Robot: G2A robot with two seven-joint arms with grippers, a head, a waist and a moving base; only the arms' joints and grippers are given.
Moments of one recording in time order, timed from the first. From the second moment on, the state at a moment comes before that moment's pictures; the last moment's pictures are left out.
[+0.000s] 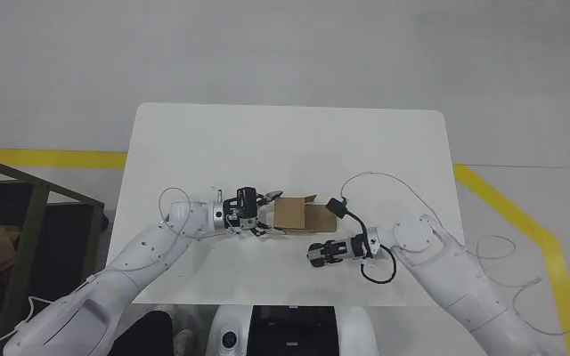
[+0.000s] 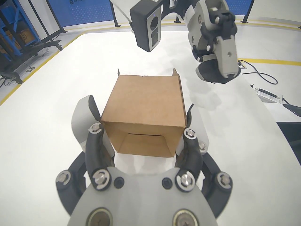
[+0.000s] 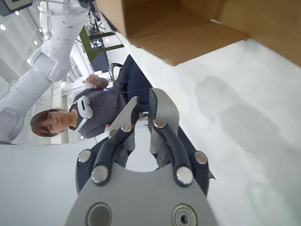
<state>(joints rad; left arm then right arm) 1.00 -1.00 -0.72 -1.10 1.68 -0.73 0.83 -1.13 -1.03 0.86 -1.43 0.16 -0.13 1.12</state>
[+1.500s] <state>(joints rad) 1.01 -1.01 -0.74 -1.12 1.70 -0.77 0.83 -0.97 -1.10 0.77 -1.26 0.06 -0.28 1.03</state>
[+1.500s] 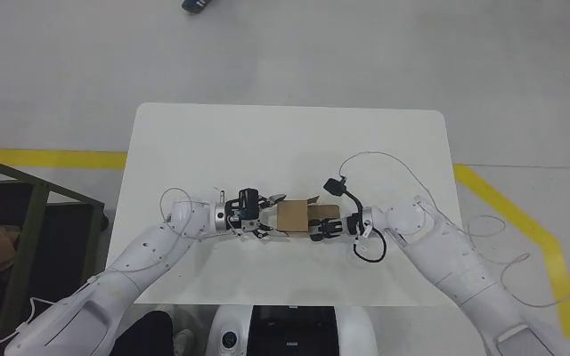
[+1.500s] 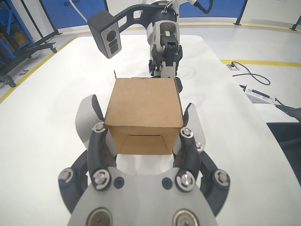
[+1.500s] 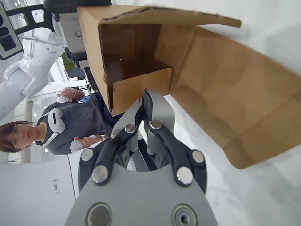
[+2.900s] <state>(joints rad) 1.02 -1.01 -0.75 -1.12 1.71 -0.78 0.85 -1.08 -1.06 0.91 -1.42 0.02 -0.03 1.01</state>
